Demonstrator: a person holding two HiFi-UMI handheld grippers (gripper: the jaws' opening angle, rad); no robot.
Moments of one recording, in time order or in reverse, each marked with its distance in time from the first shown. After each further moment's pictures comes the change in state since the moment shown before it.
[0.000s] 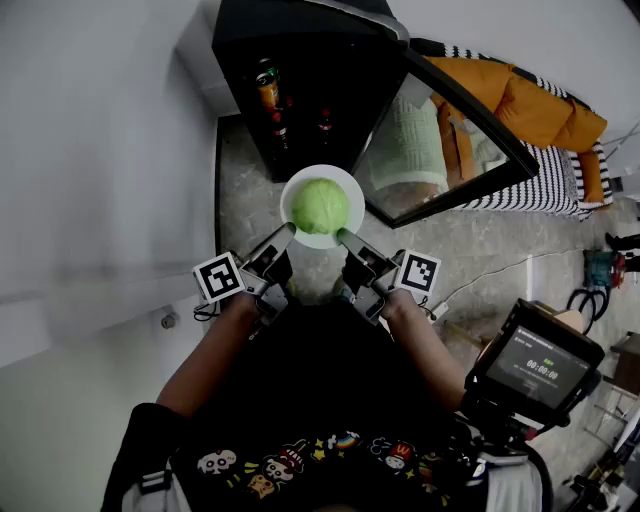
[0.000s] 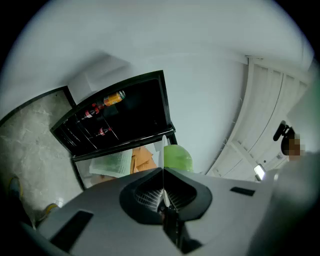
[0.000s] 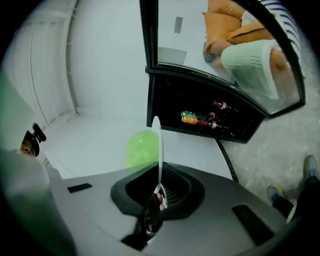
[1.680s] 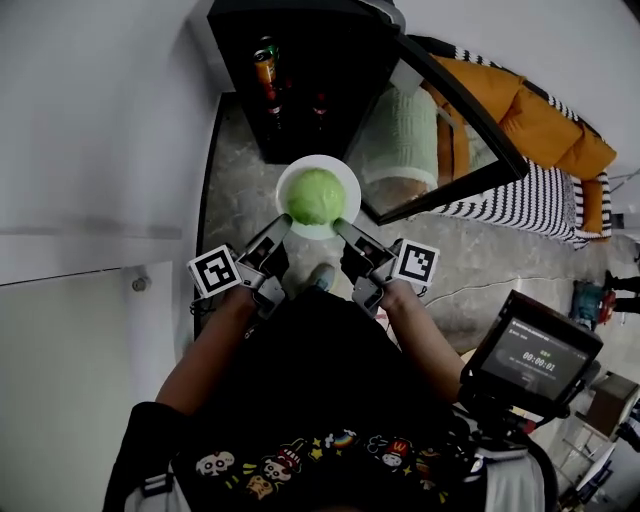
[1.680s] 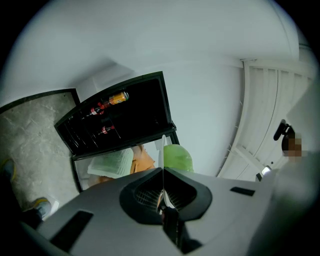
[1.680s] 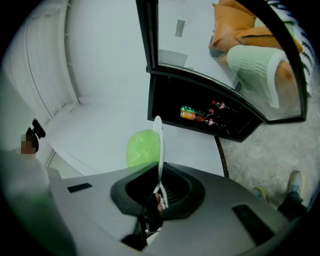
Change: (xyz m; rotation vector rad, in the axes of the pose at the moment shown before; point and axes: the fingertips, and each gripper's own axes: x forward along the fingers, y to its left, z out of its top) left arm -0.013 -0.006 -0.004 0.037 -0.134 -0.010; right arm 0.007 0.009 -0.003 -0.077 0.131 0.050
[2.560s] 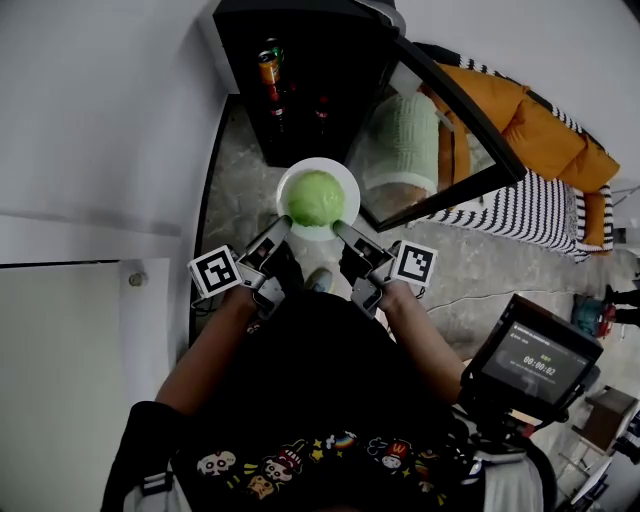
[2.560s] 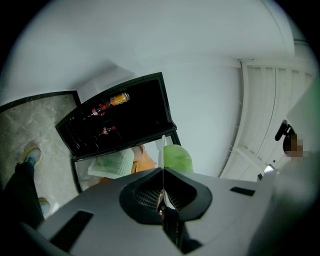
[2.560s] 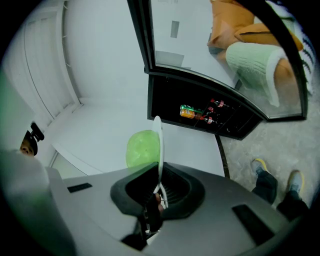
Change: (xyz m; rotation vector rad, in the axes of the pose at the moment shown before) left arm -0.001 0.006 -0.002 -0.003 -0.029 0.002; right arm 0.002 -0.009 -0.001 0.007 0.020 0.007
